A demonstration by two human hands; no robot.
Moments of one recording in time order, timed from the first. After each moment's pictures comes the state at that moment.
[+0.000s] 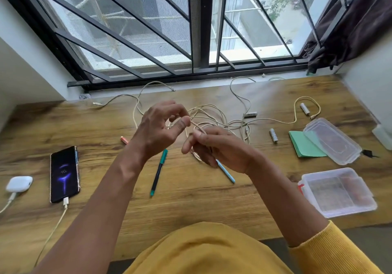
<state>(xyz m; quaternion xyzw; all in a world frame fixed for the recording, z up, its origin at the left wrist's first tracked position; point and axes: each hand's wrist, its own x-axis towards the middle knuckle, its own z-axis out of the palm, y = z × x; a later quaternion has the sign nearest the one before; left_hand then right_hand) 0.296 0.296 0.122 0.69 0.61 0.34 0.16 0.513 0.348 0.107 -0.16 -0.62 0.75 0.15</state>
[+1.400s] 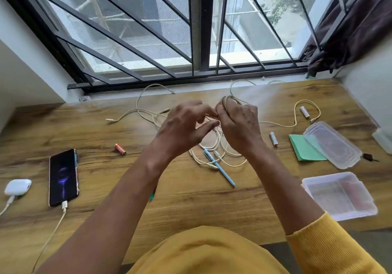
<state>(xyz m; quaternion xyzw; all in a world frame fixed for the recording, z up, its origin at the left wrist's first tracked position) 0.344 0.323 0.133 0.76 0.57 0.32 0.05 0.510 0.384 0.119 -0.49 -0.80 0.19 0.30</state>
